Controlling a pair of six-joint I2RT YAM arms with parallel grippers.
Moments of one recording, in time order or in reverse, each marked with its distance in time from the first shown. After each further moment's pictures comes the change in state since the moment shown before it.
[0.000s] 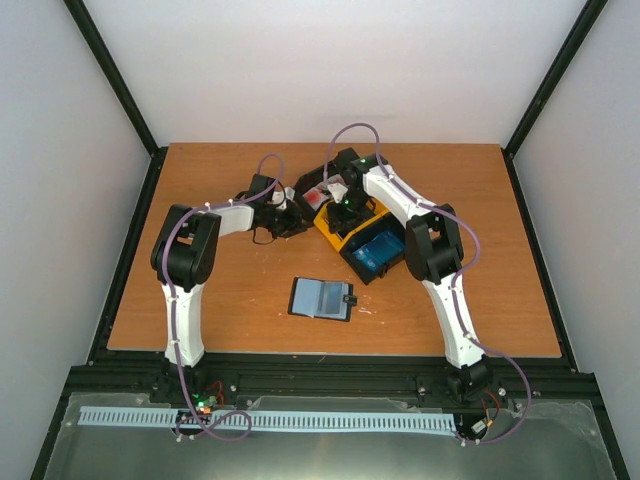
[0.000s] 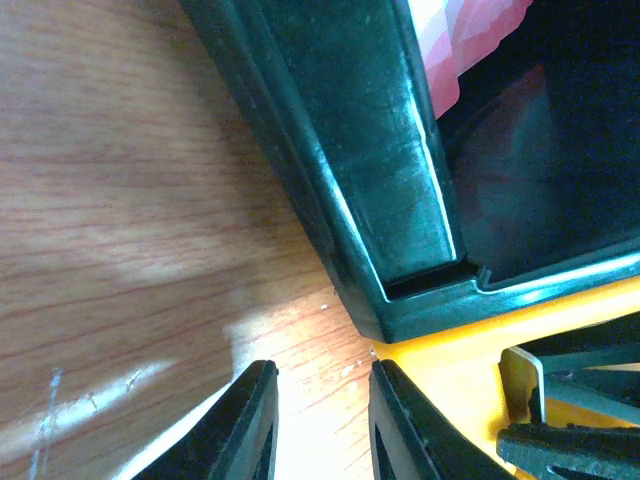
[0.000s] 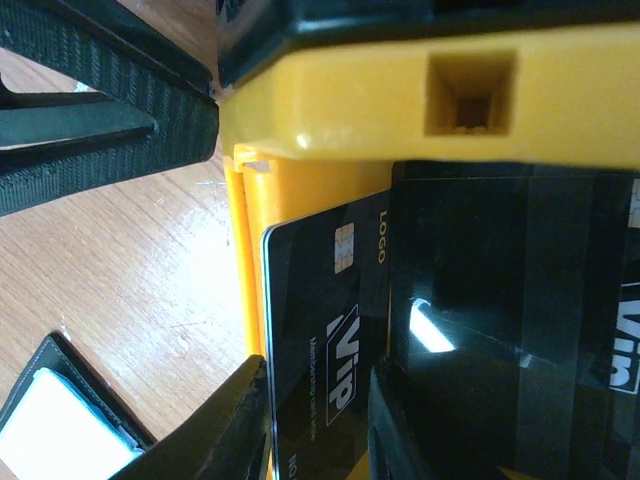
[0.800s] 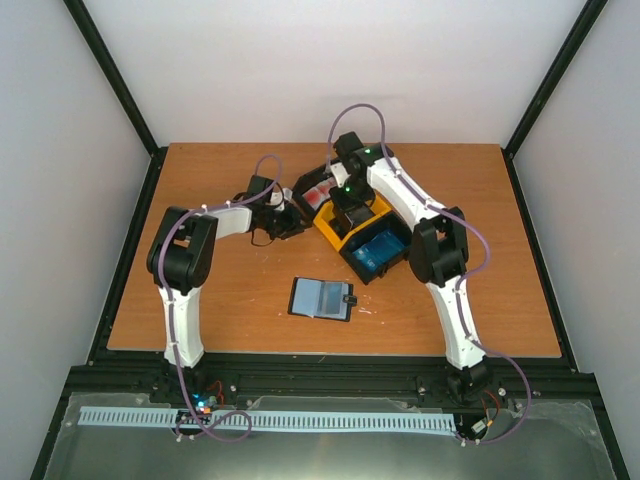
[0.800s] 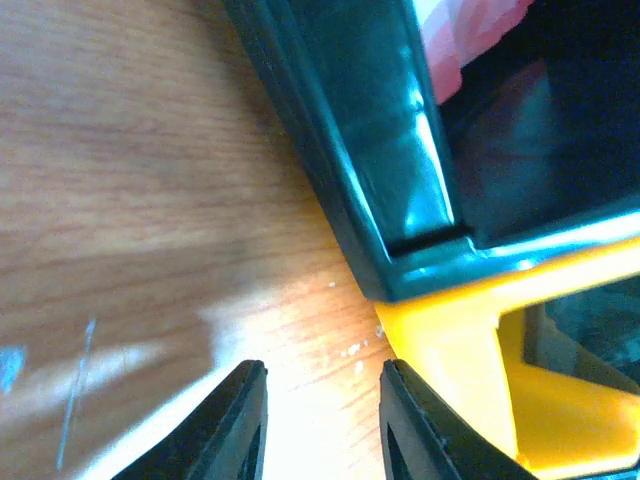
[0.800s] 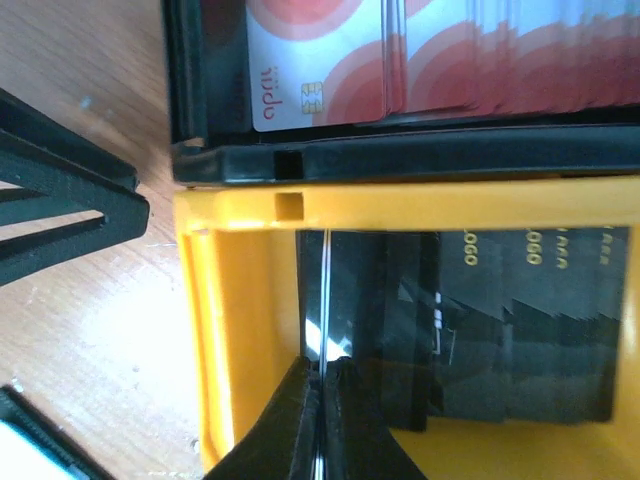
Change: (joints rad) left arm 0.000 -0.024 -0.024 -0.002 -0.024 0.000; right arm 0.005 -0.042 0.073 0.024 0.196 0.030
